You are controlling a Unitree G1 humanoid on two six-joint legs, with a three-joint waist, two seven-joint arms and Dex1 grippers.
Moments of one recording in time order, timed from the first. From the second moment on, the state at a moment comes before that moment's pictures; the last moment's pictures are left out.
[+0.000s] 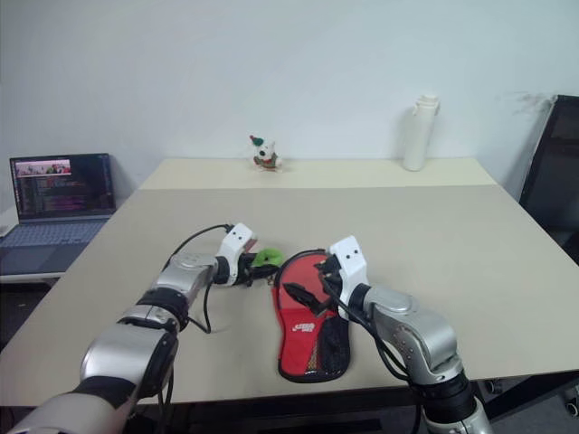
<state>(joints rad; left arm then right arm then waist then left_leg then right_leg) -1.05 0.43 -0.06 1.23 0.03 0.06 -0.86 -0.50 -0.18 0.19 -0.31 0.44 0.89 0.38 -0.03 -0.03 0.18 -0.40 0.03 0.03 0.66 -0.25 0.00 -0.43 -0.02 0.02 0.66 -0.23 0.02</state>
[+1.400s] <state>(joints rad) -1.18 0.25 -0.11 1.37 0.27 0.04 -0.52 -0.36 -0.10 0.32 -0.18 0.13 0.81 0.28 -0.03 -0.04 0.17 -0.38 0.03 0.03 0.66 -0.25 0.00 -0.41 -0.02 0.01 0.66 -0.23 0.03</state>
